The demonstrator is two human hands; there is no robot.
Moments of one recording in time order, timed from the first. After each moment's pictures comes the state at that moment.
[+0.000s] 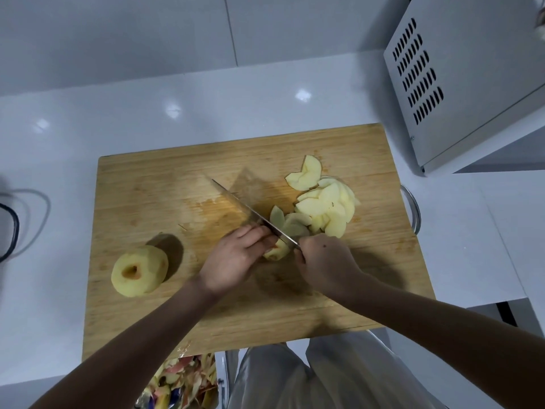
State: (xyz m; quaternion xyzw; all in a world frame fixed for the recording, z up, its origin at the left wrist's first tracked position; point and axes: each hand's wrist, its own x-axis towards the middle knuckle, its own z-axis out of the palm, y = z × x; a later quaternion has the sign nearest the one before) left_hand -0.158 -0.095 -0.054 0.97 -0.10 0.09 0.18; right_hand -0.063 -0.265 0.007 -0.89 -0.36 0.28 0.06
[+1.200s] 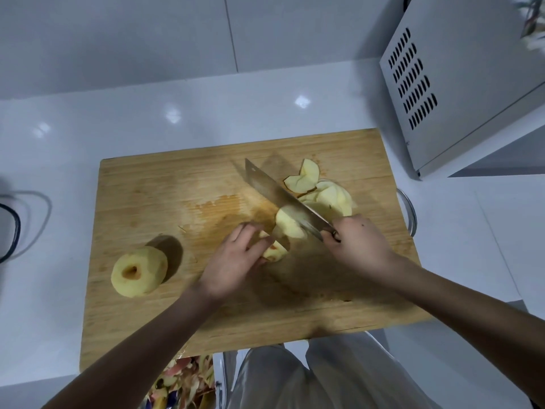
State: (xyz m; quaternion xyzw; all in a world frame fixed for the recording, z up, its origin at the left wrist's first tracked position) left_hand -0.165 -0.105 -0.048 0.99 -0.01 0.05 0.16; right_hand -0.022 -0.289 0.018 -0.91 -0.32 0.25 0.06
